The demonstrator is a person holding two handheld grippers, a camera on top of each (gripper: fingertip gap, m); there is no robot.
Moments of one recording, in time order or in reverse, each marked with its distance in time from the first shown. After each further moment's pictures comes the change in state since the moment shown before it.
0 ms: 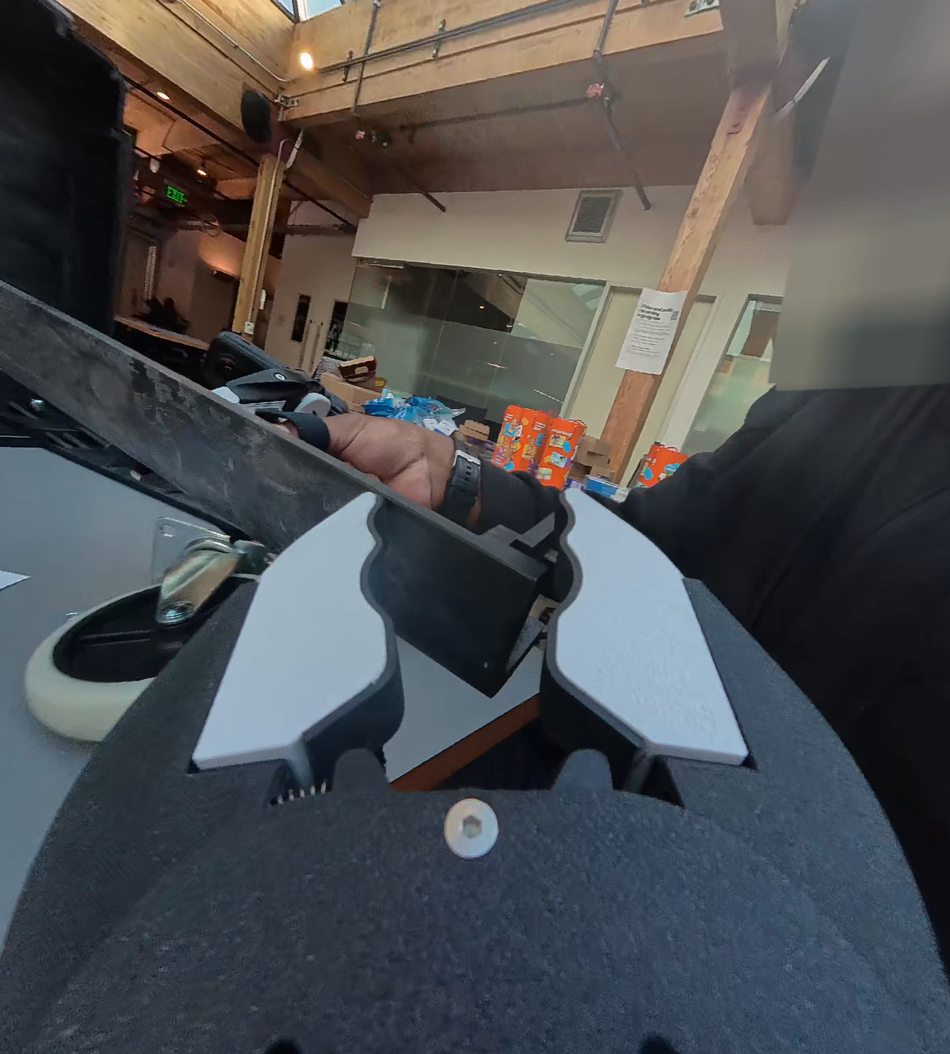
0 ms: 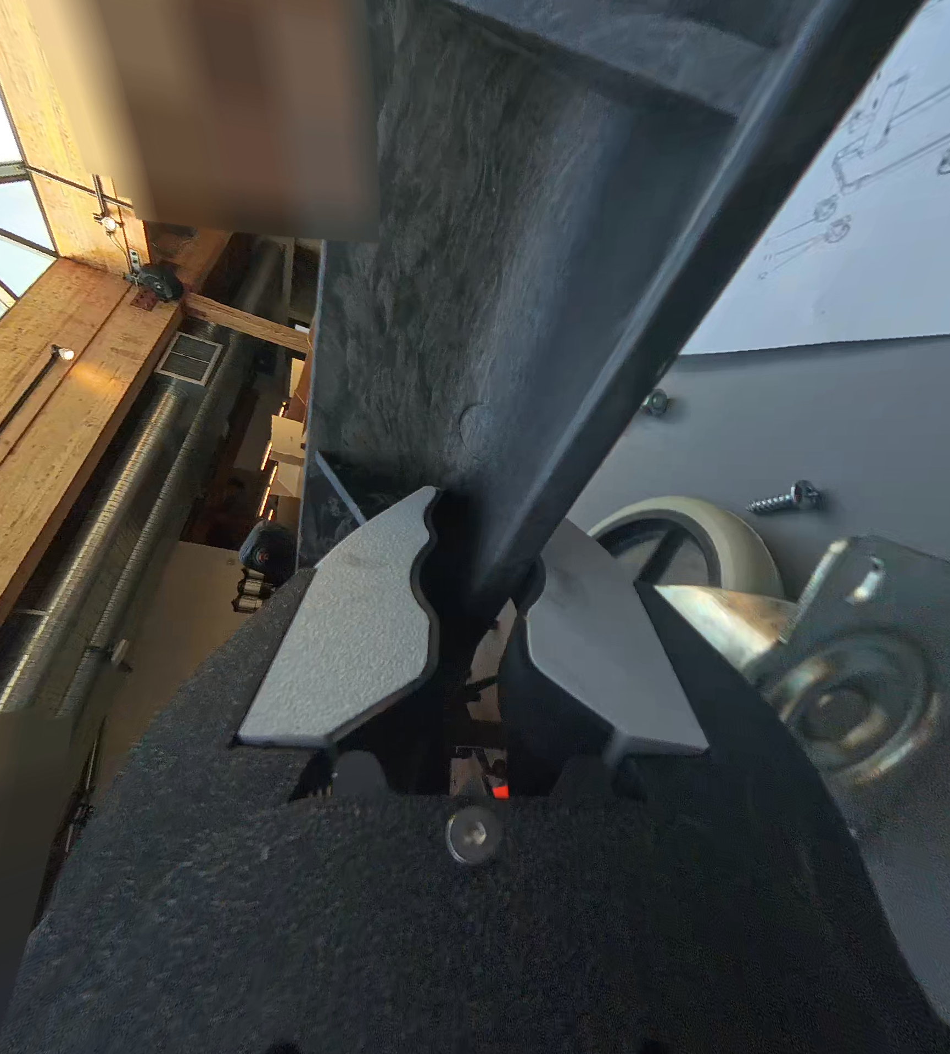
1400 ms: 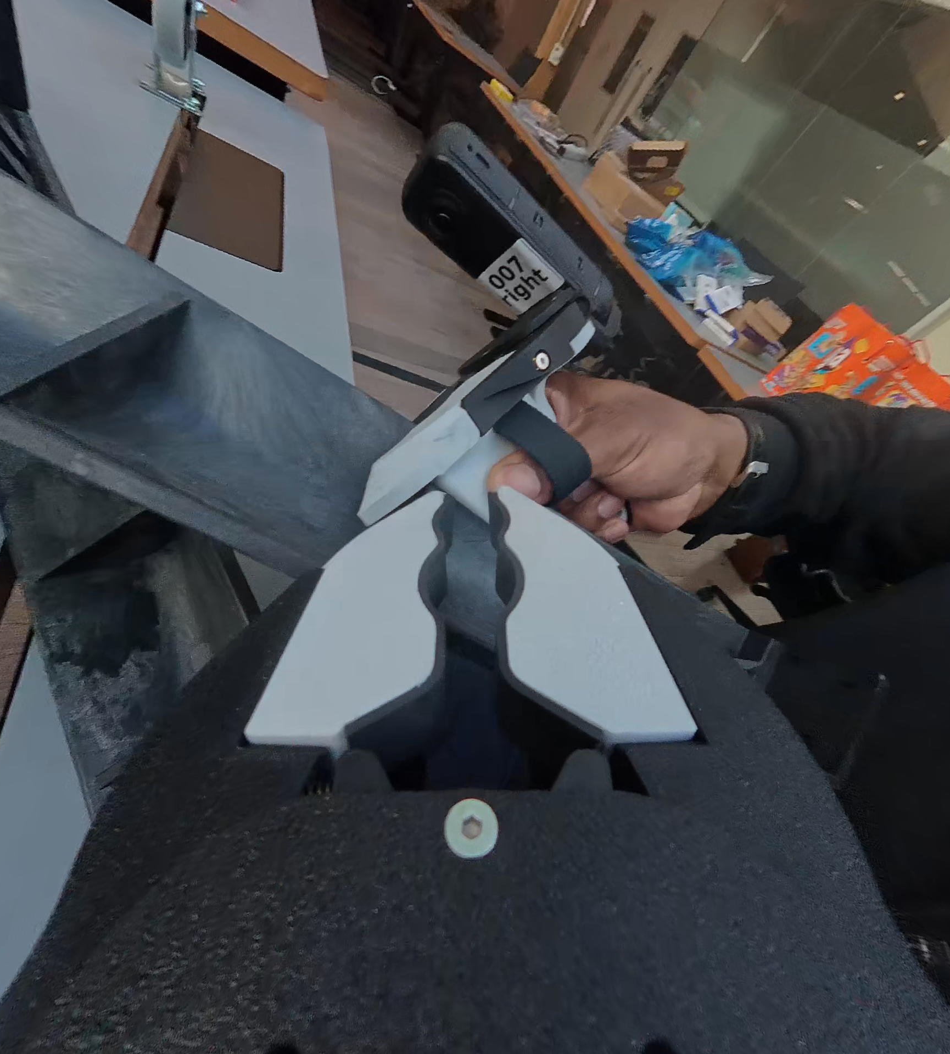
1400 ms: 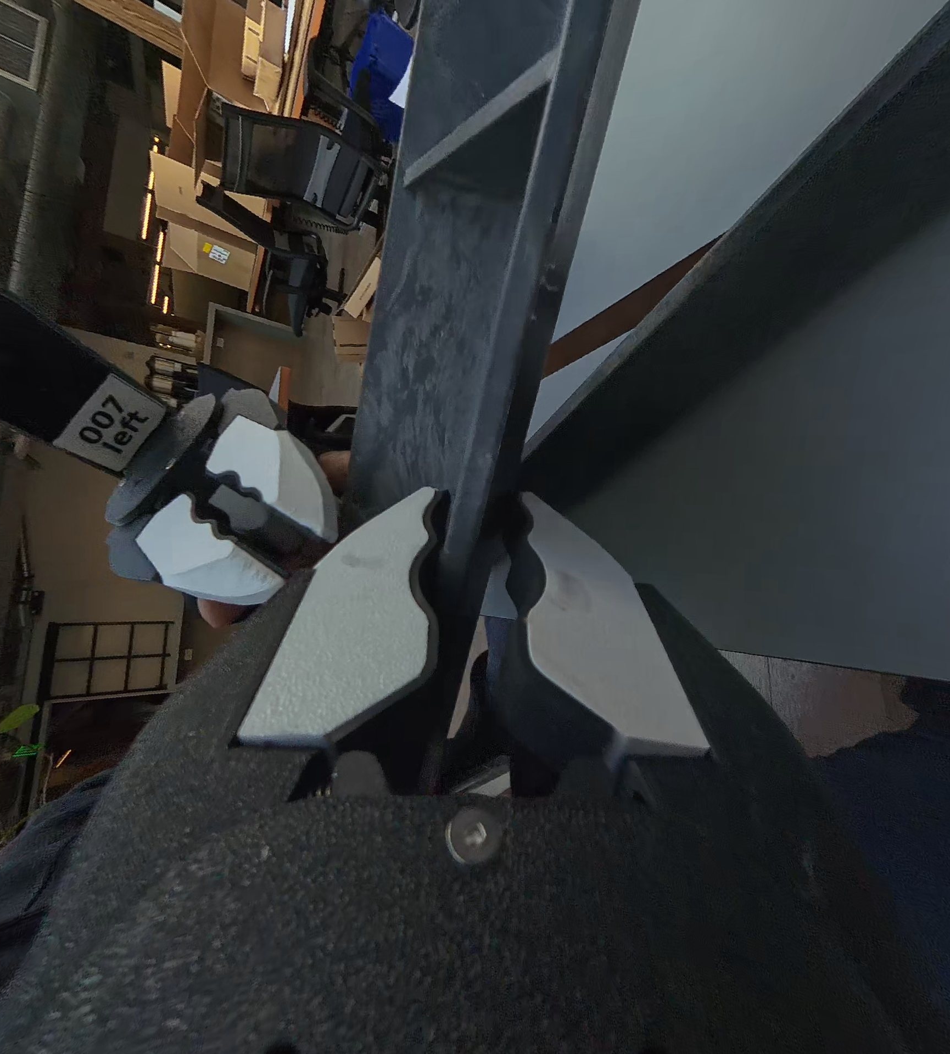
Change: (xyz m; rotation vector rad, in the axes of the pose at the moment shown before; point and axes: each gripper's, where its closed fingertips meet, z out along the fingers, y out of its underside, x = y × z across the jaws) left arm -0.093 0.122 0.378 -0.355 -0.586 -0.187; right arm 0.072 0.002 -0.296 -0.394 0.101 -0.120
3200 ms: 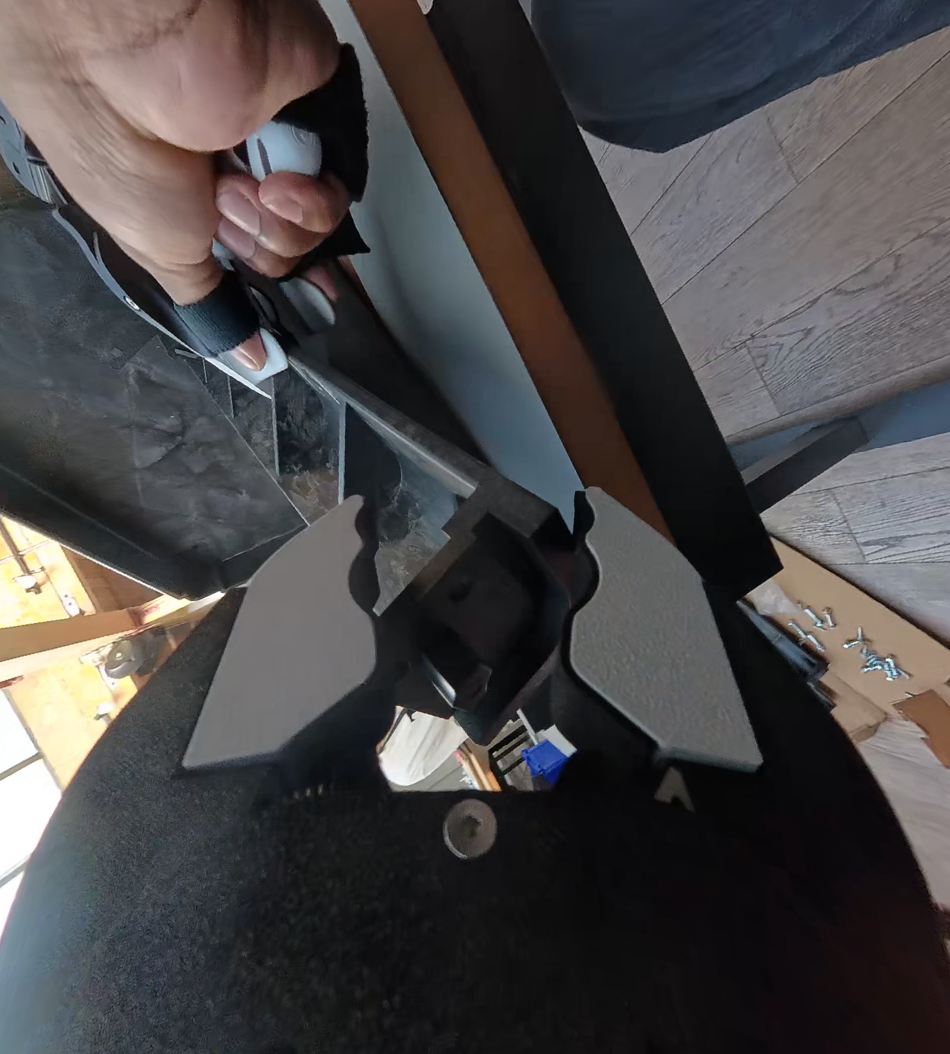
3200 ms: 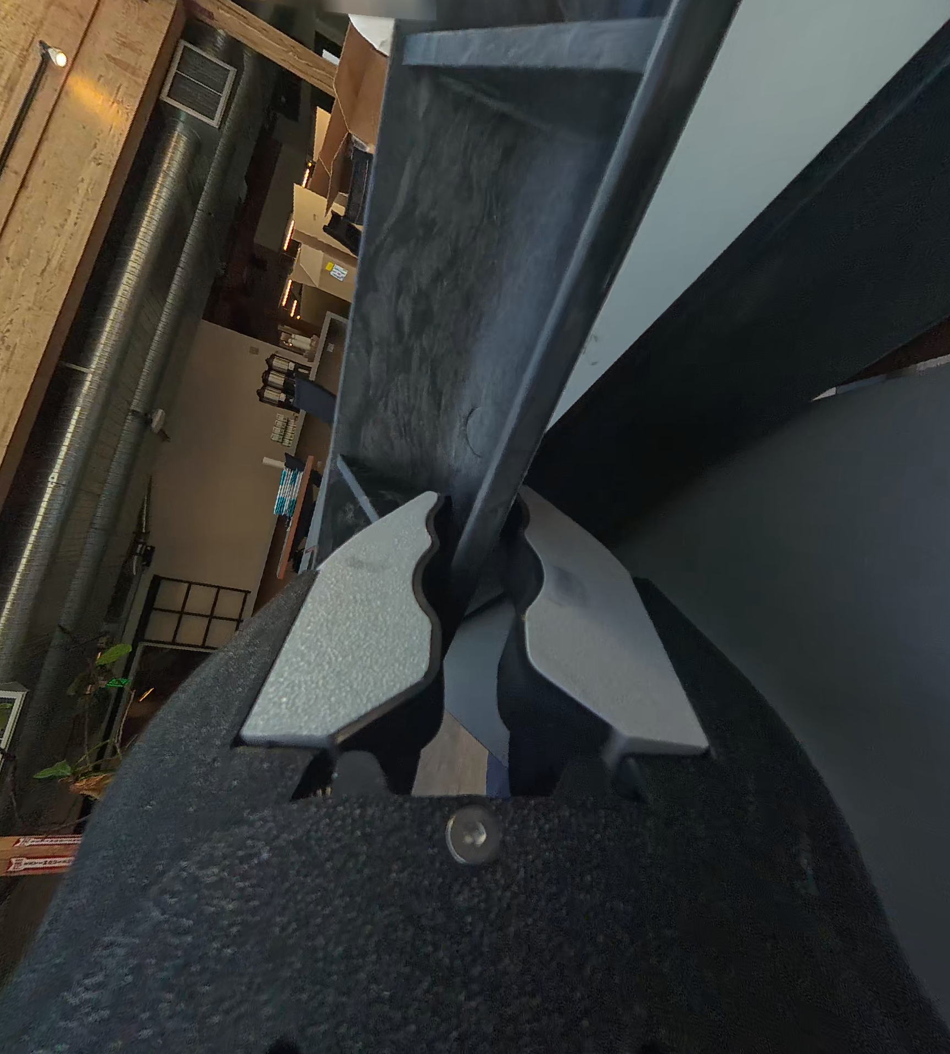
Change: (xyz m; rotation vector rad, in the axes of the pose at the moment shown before) left arm 0.005 0.106 0.035 -1.073 -1.038 1.430; right arm 0.064 -0.075 0.007 0.031 -0.220 -0.033
